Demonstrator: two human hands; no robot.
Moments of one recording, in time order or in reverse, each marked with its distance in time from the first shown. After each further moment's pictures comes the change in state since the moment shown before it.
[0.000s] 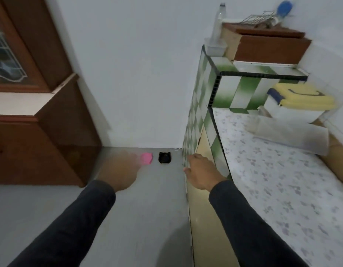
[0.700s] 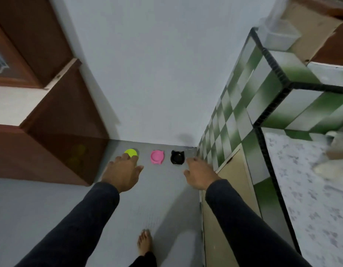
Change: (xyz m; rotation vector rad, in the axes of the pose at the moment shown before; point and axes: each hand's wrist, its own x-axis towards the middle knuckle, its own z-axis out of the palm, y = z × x) left_hand 0.218 -0.118 0.044 -0.055 -0.123 -0.098; right_hand 0.270 -0.052 0.027 0.004 -0.187 -0.013
